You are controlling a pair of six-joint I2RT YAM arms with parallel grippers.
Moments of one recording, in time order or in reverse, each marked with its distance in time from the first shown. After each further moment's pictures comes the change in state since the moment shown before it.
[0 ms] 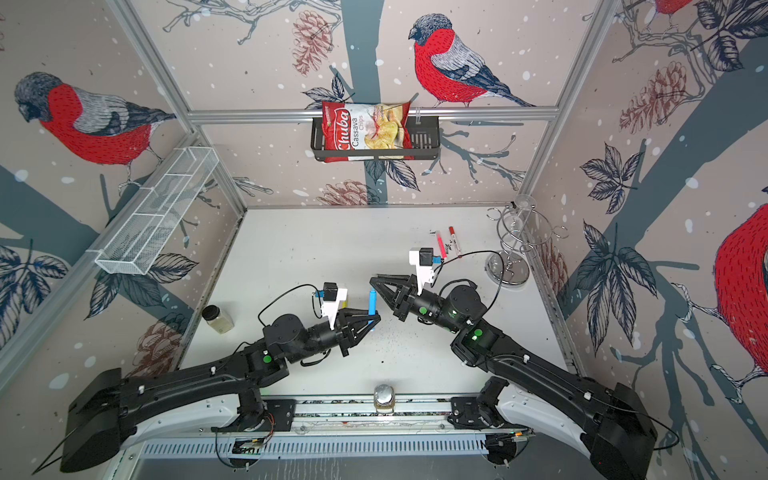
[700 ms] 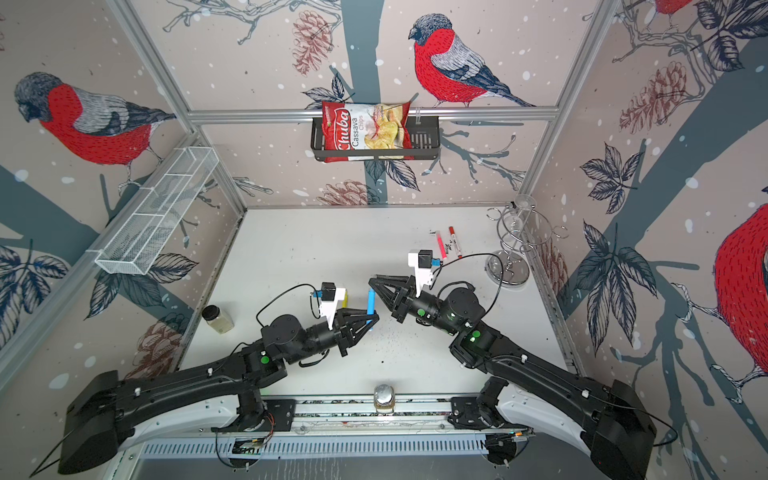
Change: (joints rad) left arm -0.001 -0.027 0.002 -0.031 -0.022 -0.008; right arm 0.026 0.007 -0.016 0.027 0.040 -0.027
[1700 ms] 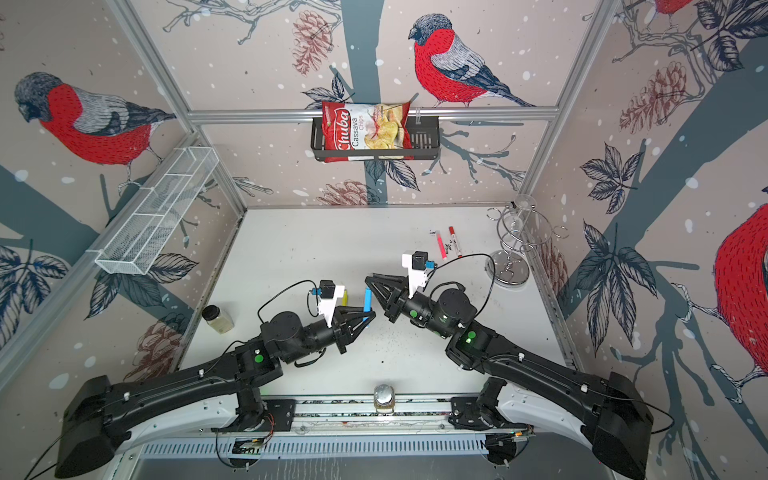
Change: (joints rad) left arm 0.002 -0.045 0.054 -0.165 -0.068 0.035; right arm 0.081 0.036 0.029 -0.062 0.159 -0.094
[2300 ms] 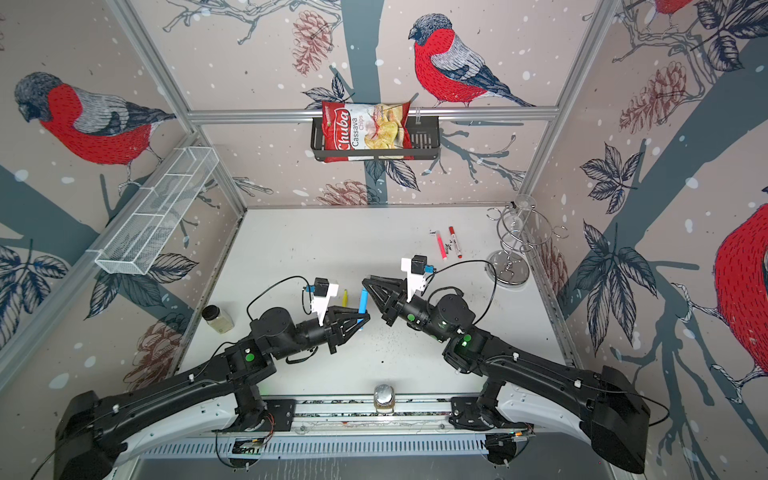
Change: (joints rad) left arm 0.100 -0.069 -0.006 -0.054 0.191 -0.056; right arm 0.038 0.026 -0.038 0.113 0.027 -0.002
